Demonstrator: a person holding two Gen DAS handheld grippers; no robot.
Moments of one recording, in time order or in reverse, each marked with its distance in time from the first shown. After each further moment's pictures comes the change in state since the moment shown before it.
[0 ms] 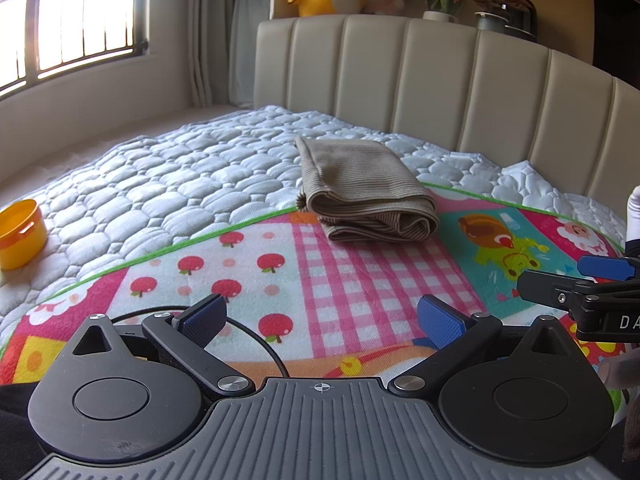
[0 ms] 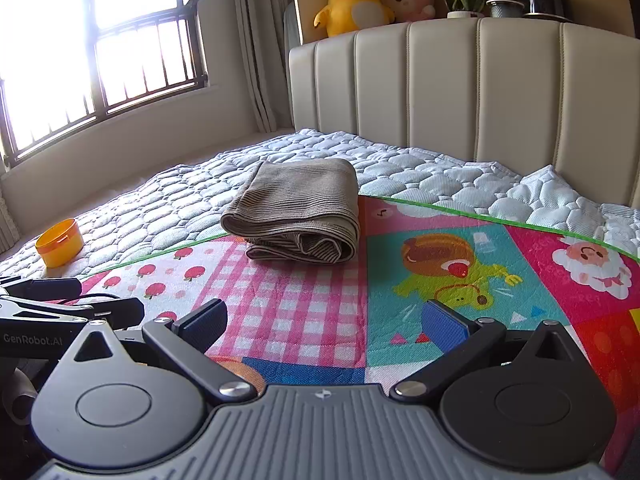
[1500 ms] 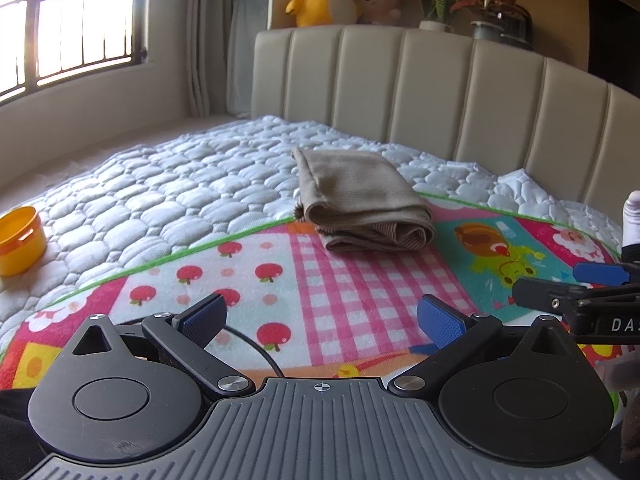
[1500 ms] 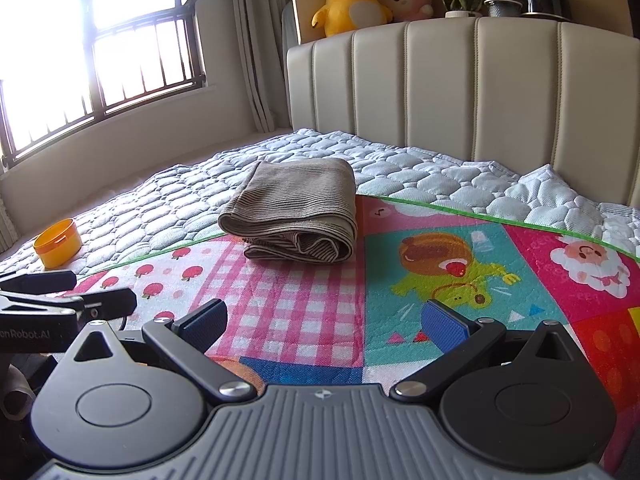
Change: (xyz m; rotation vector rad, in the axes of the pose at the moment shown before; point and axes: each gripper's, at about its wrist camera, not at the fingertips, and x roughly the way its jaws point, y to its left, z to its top) left arm -0.005 0.001 0.000 0.004 -0.047 -0.008; right arm 0.004 0.000 0.000 -0.004 0.005 -0.002
